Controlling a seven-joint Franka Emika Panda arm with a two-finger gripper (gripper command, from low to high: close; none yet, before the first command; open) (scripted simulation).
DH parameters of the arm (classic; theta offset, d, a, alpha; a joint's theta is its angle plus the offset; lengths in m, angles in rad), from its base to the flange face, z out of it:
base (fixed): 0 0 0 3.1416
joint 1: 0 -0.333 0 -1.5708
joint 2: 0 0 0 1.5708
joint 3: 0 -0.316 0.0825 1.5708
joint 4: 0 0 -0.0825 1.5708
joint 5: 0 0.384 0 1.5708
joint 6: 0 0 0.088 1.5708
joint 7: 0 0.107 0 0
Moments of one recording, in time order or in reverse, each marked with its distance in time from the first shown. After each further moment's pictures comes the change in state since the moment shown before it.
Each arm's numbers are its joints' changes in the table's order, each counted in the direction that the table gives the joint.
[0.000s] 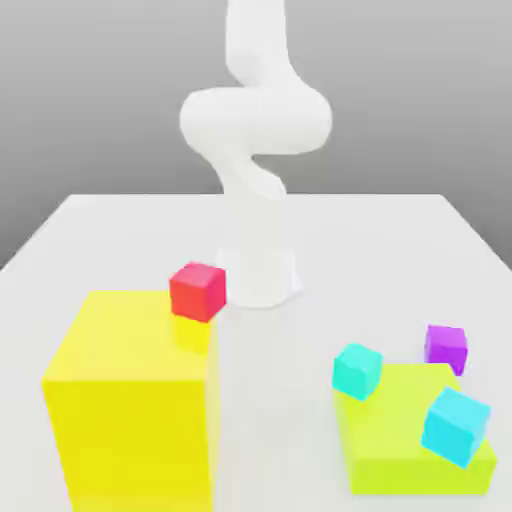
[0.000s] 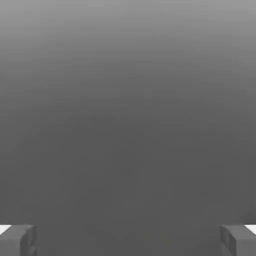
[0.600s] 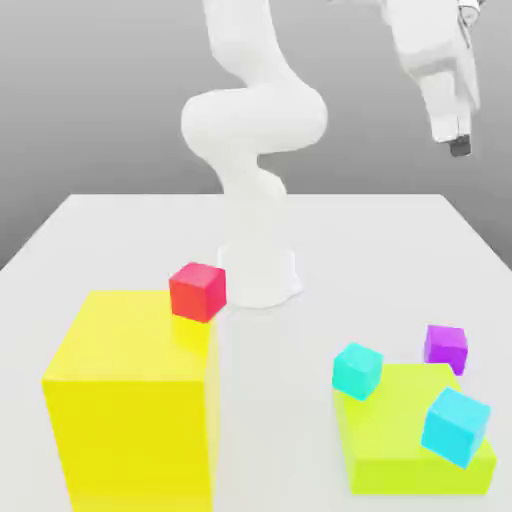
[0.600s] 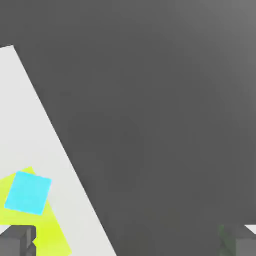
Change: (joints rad) arm -0.379 -0.325 0.021 0.193 -0.070 0.204 -0.745
